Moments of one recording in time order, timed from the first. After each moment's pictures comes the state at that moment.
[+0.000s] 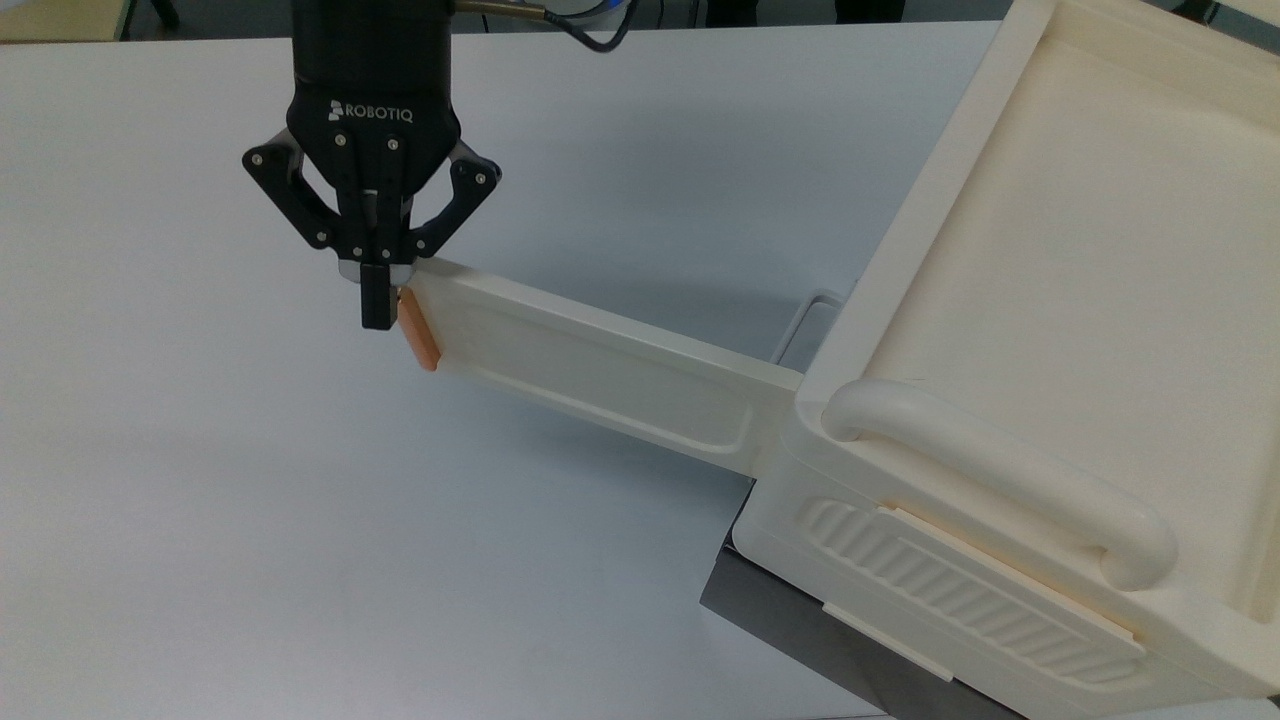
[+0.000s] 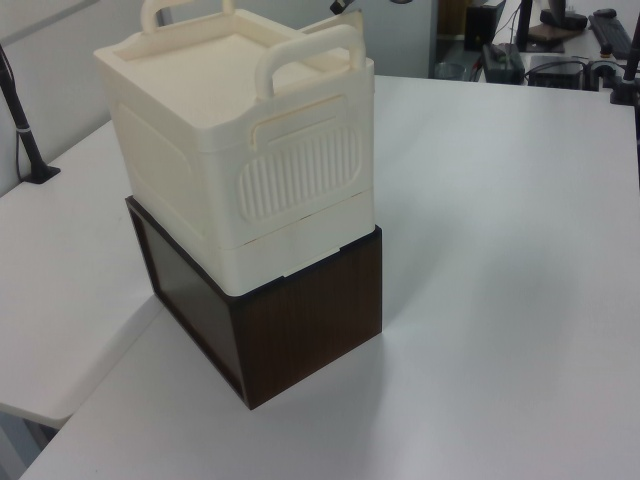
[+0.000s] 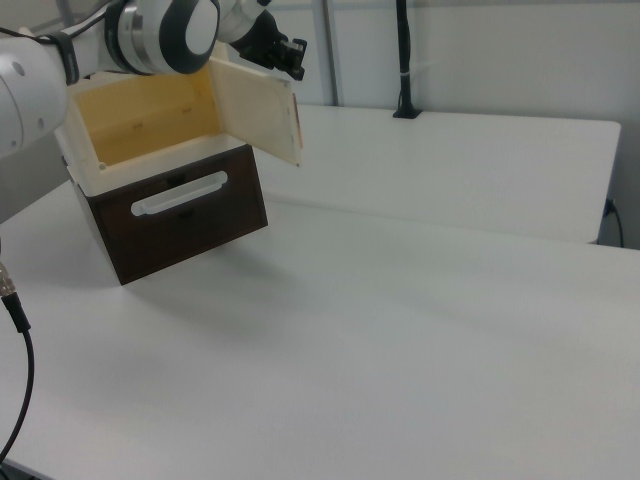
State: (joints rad) arm 0.03 0.36 -0.06 -1.25 -0.05 2.39 0.00
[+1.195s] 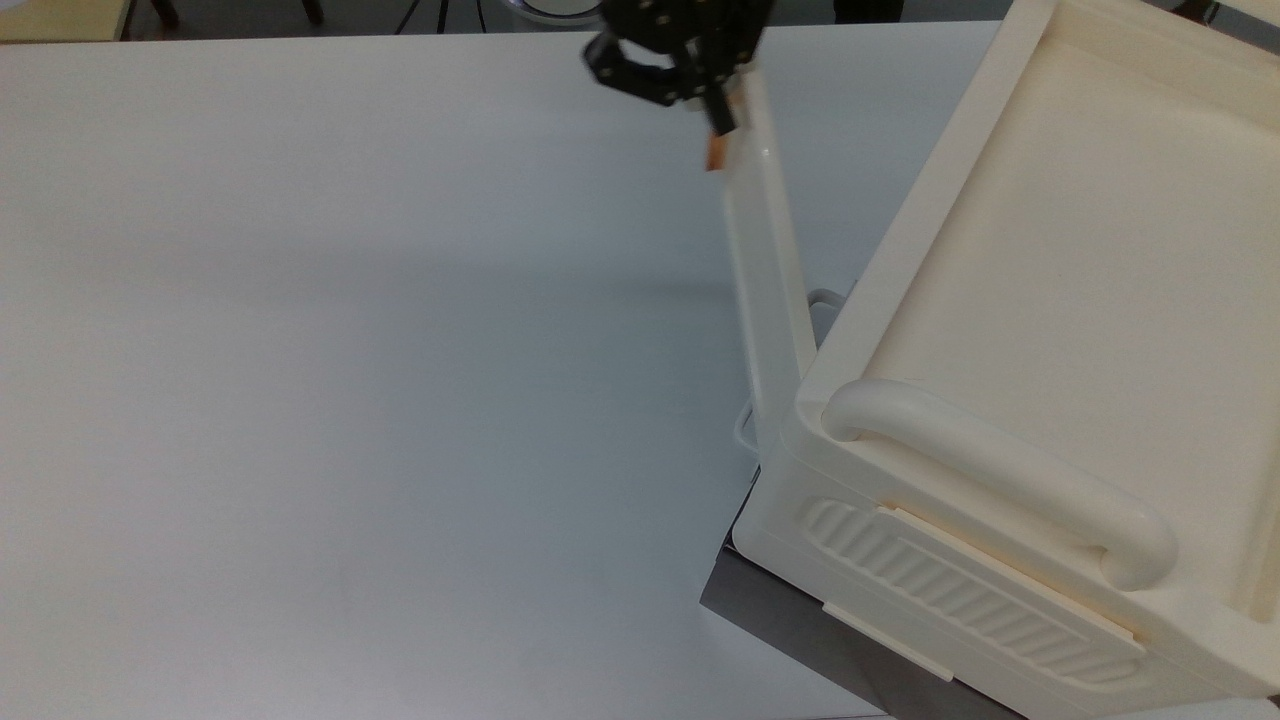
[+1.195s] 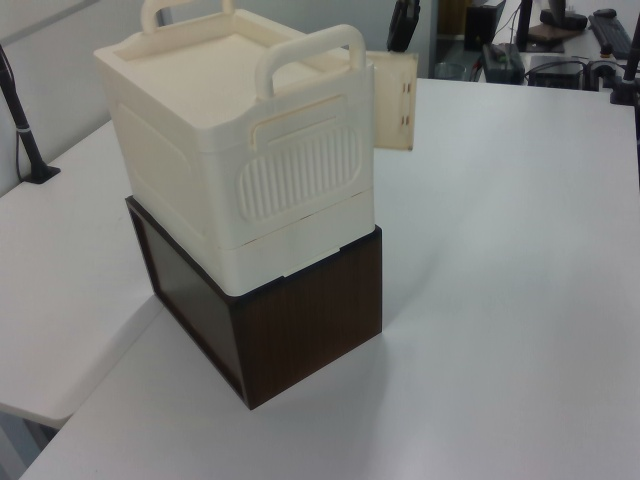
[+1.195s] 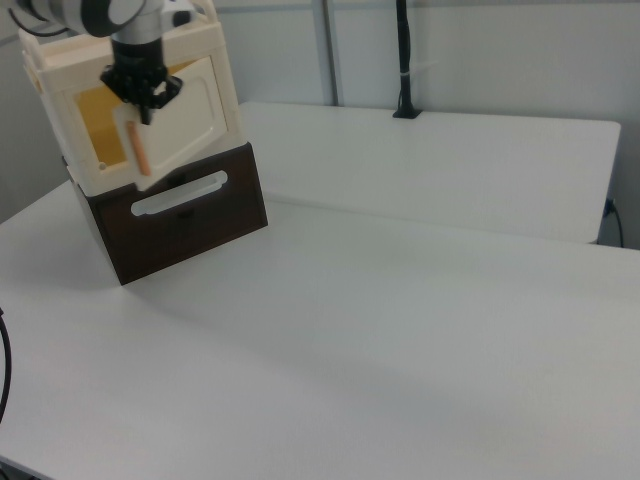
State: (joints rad) arm 0.05 0.24 0.10 -1.25 0.32 1.72 -0.28
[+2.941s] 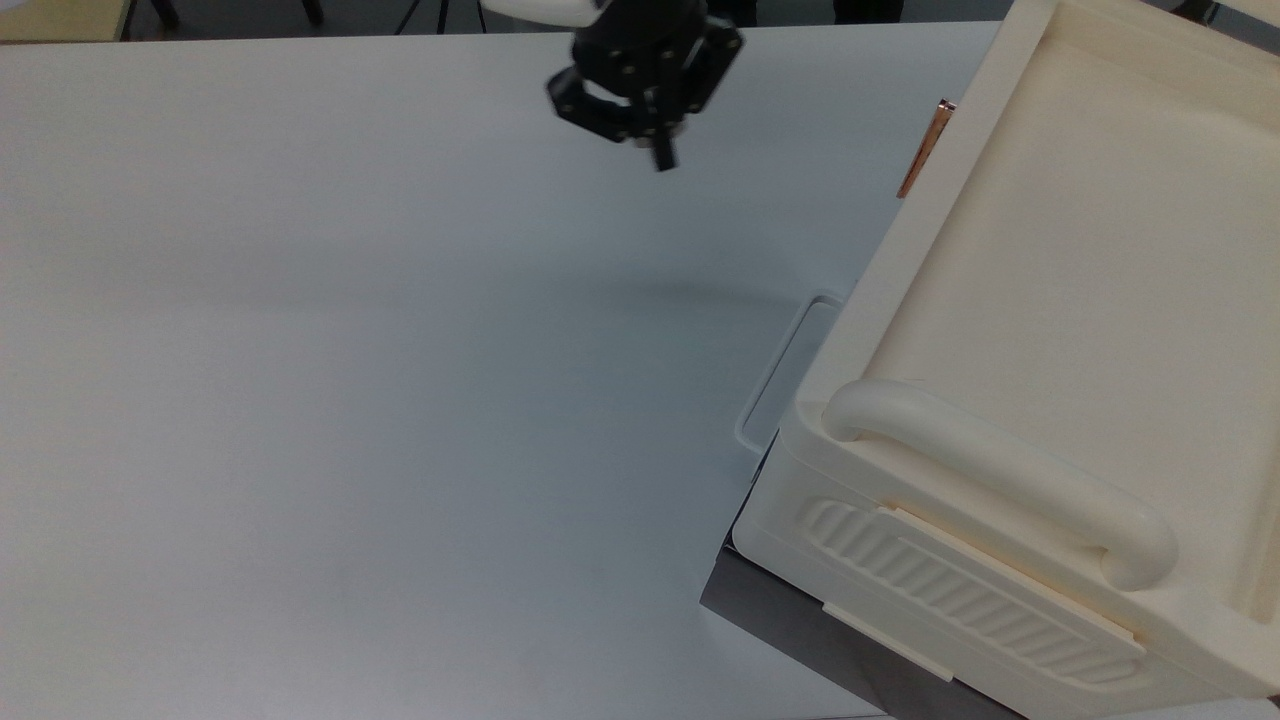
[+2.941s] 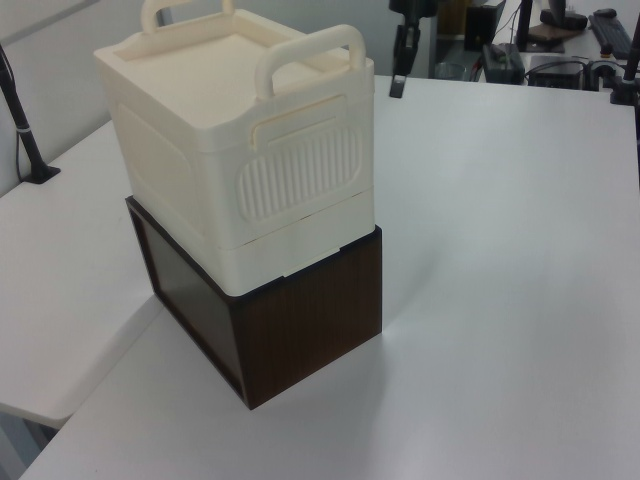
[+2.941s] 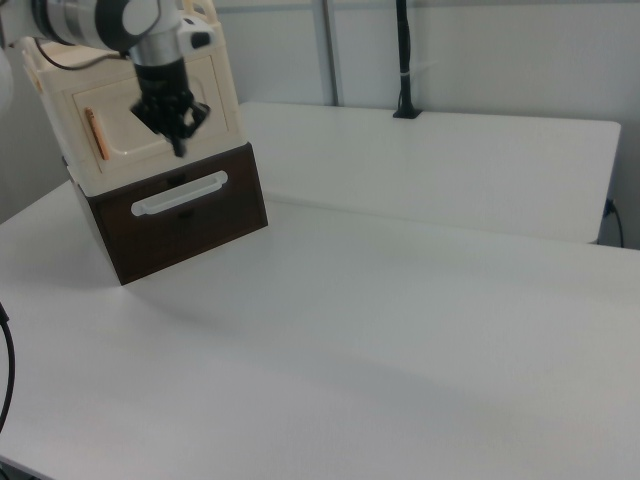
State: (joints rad) arm 0.00 0.26 0.14 -1.30 0.11 1.68 -0.19
